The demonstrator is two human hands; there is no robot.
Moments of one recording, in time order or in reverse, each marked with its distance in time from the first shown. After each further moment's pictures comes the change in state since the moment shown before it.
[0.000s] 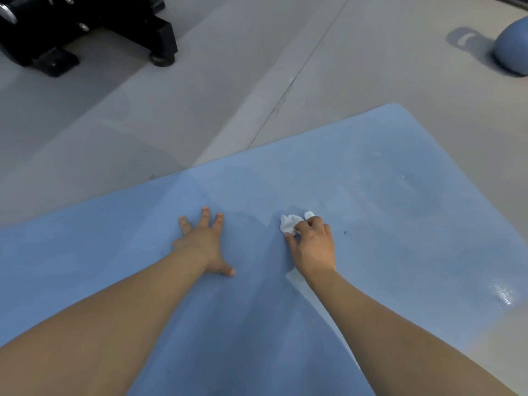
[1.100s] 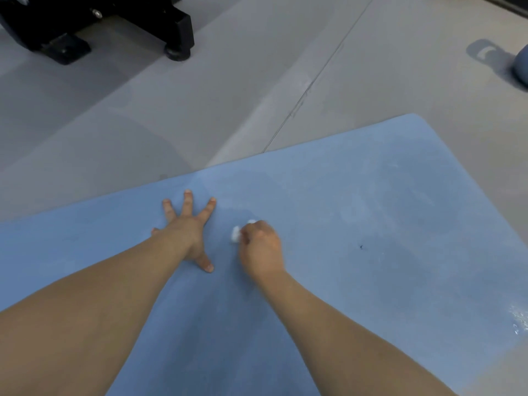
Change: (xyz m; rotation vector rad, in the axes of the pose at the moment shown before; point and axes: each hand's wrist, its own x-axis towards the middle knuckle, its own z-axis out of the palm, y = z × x) left_hand 0.026 -0.052 -0.033 -0.045 -0.043 -0.028; right_hand 0.002 -0.118 0.048 0.212 0.012 -0.216
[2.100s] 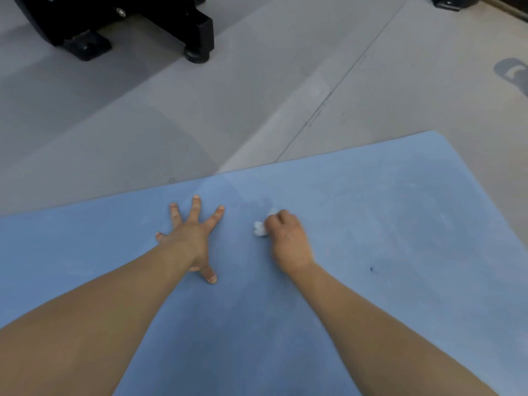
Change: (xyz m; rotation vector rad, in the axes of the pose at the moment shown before) left_hand 0.001 0.000 0.001 -0.019 0.005 -0.022; right_hand 0.054 0.053 -0.017 -0.193 -0.018 -0.284
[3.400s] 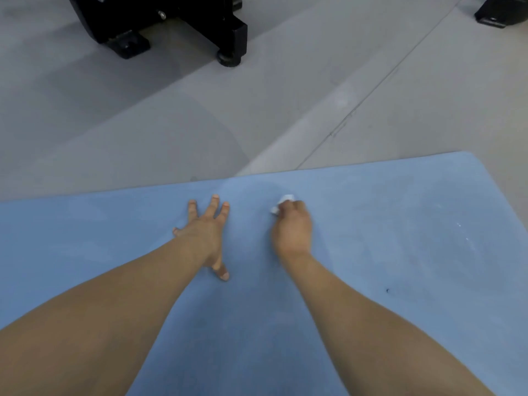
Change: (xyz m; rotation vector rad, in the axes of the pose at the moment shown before) left_hand 0.013 -0.006 0.002 -0.027 0.043 -0.040; right_hand 0.045 -0.032 0.011 0.100 0.076 0.233
